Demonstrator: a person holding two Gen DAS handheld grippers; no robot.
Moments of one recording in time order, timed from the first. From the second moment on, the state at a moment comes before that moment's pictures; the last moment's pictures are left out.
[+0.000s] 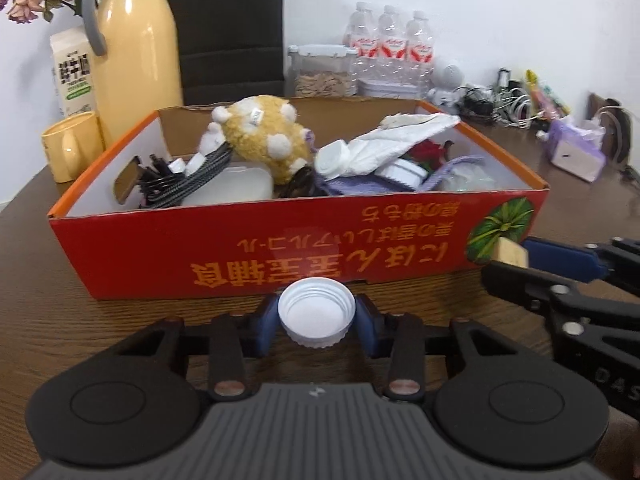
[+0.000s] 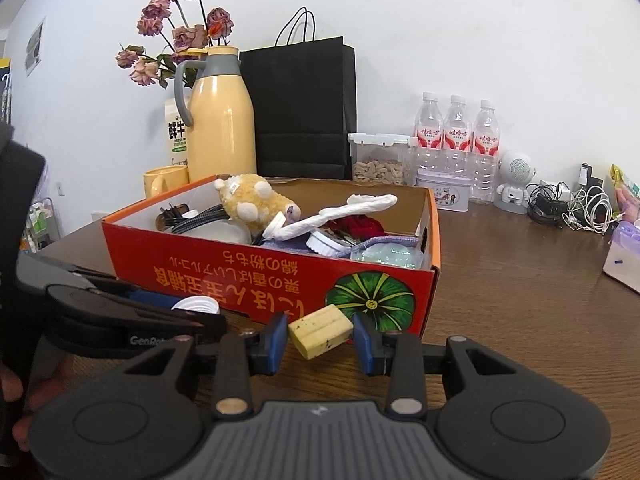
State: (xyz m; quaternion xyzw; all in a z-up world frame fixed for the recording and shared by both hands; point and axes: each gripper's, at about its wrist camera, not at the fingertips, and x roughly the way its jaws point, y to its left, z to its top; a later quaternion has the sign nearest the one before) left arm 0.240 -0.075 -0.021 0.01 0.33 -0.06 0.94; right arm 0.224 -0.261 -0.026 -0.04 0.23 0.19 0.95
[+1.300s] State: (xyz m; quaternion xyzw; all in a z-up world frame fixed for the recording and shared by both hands) left arm 0.278 -0.017 0.054 -0.01 0.19 -0.04 0.98; right arm 0.302 -0.197 0.035 -0.09 0.13 0.19 0.97
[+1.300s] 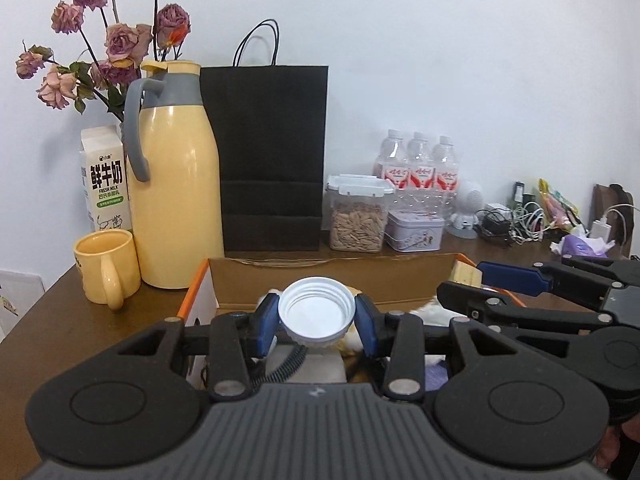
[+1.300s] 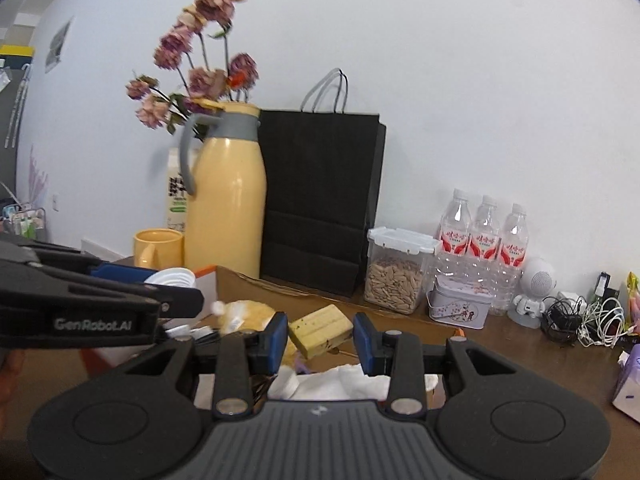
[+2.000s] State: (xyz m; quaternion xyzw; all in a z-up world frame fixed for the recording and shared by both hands) left arm 0.295 -0.007 0.063 0.02 0.18 0.00 0.98; right arm 0.334 -0.204 0.031 -0.08 0.19 0.17 0.96
